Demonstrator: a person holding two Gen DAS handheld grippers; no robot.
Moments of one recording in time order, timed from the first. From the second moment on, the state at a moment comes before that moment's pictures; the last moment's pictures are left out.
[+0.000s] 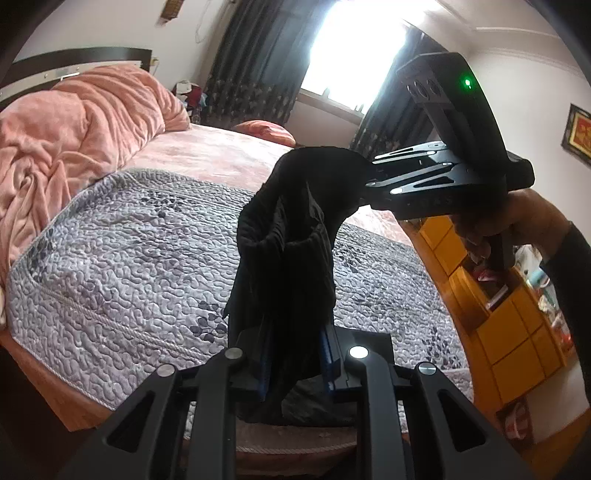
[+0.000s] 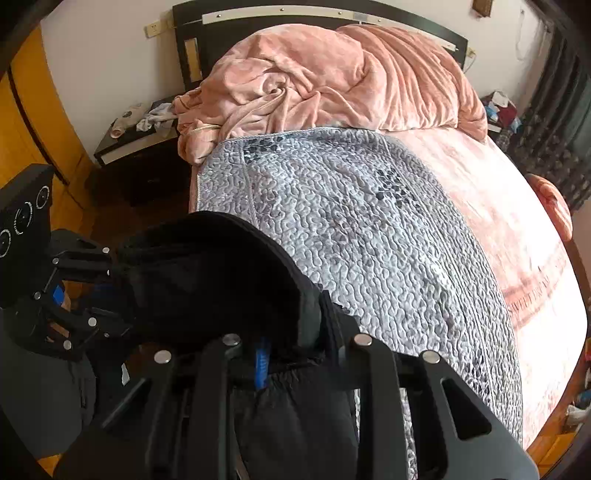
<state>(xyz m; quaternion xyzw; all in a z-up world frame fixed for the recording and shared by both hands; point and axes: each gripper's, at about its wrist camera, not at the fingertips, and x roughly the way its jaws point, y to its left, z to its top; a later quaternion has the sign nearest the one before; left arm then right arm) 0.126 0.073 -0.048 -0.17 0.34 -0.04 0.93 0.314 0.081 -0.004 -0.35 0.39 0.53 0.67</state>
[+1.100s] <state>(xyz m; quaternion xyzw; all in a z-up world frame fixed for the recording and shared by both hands) 0.138 -0.052 -0.069 -0.07 0.37 -0.14 0.92 0.303 -0.062 -0.030 -0.30 0.40 0.46 0.74</state>
